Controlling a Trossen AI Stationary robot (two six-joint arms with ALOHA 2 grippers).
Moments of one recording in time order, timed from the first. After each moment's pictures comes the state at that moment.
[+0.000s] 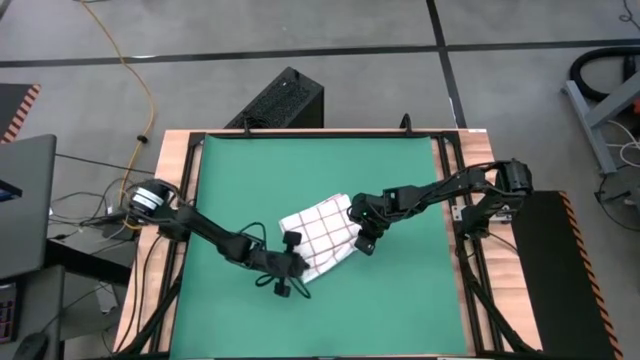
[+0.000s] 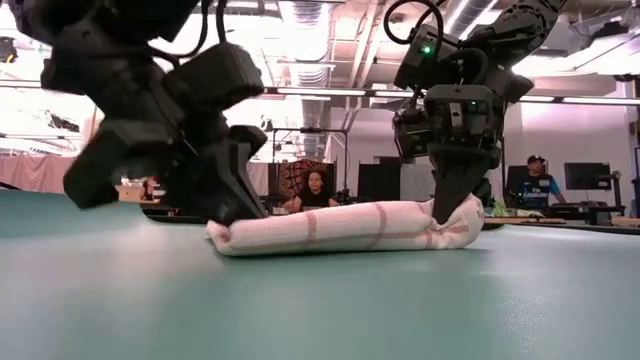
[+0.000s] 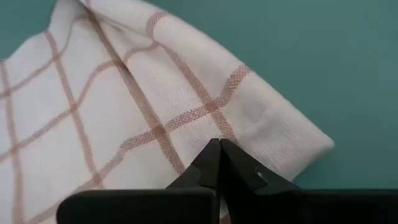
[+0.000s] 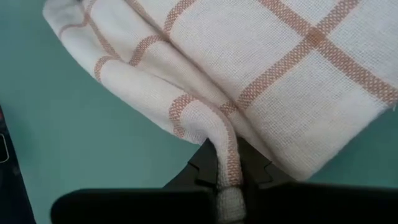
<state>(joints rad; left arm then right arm) -0.37 1.78 0.74 0.34 -0.31 0.06 -0.04 1.59 0.80 -0.24 -0.34 0.56</state>
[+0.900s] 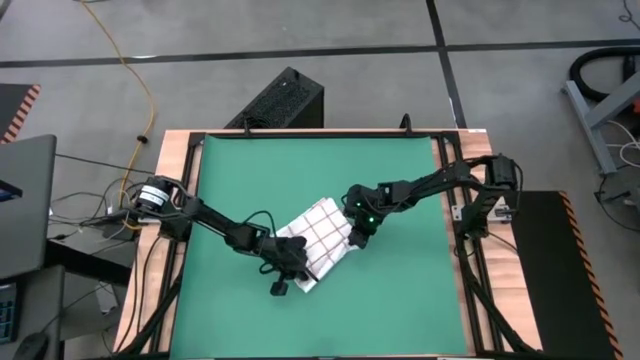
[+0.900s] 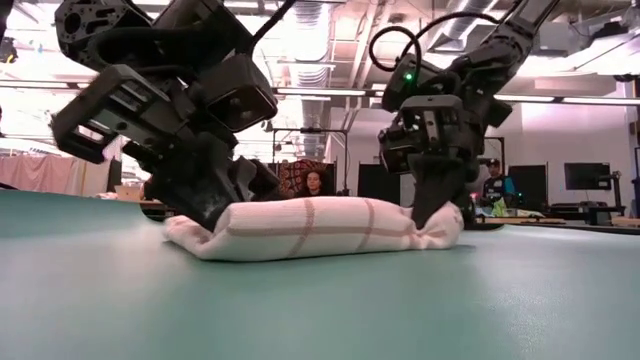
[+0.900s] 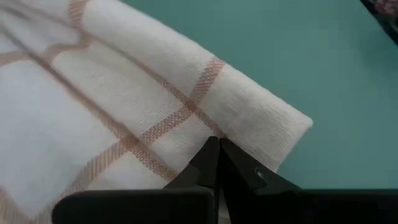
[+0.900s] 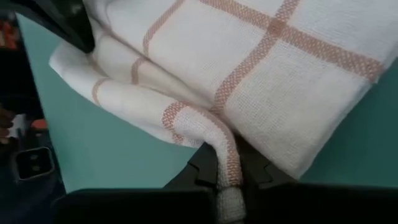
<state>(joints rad) -0.26 1.82 0.74 0.29 0.20 -0.12 -0.12 1.71 0.81 -0.14 -0.45 0.55</state>
